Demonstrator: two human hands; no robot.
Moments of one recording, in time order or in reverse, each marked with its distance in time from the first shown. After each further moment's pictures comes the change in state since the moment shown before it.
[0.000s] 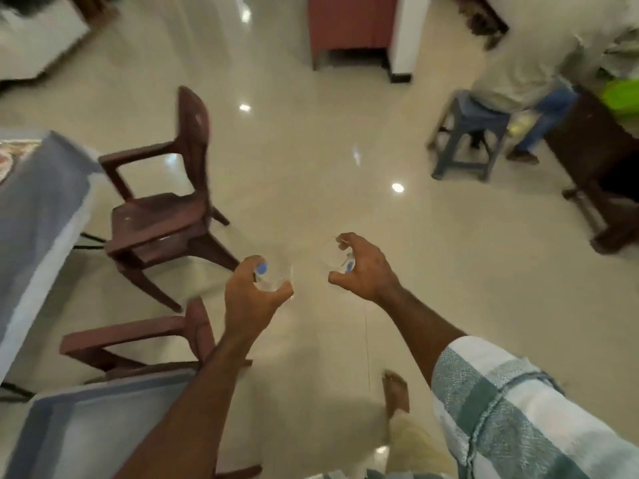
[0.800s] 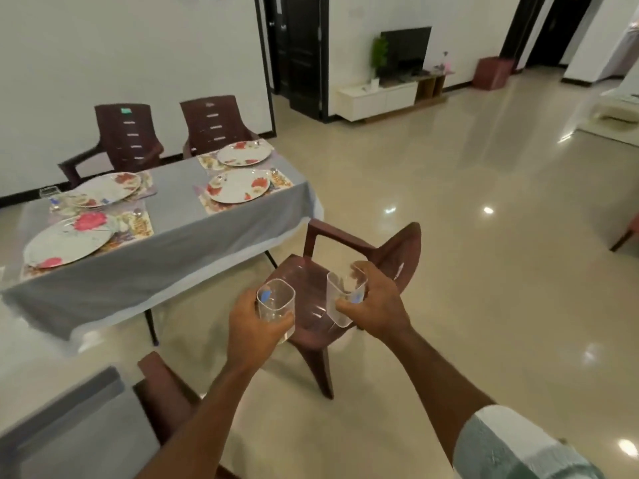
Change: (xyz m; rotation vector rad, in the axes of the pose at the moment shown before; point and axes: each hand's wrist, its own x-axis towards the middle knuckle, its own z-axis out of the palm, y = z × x) left_hand 0.362 -0.052 -0.109 -0.042 0.853 -0.454; right_hand 0.507 -0.266 0.133 0.115 -0.534 -0.666
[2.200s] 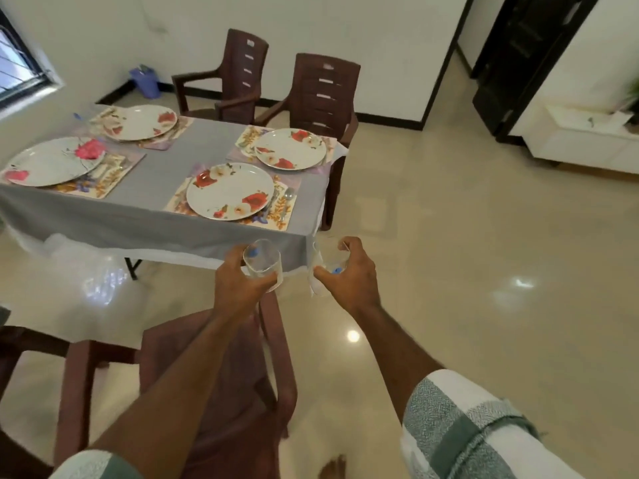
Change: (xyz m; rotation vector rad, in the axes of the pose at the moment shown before) left_hand 0.532 0.061 0.450 0.086 0.608 -0.379; right_hand 0.752 0.241 -0.031 0.128 -0.508 -0.244
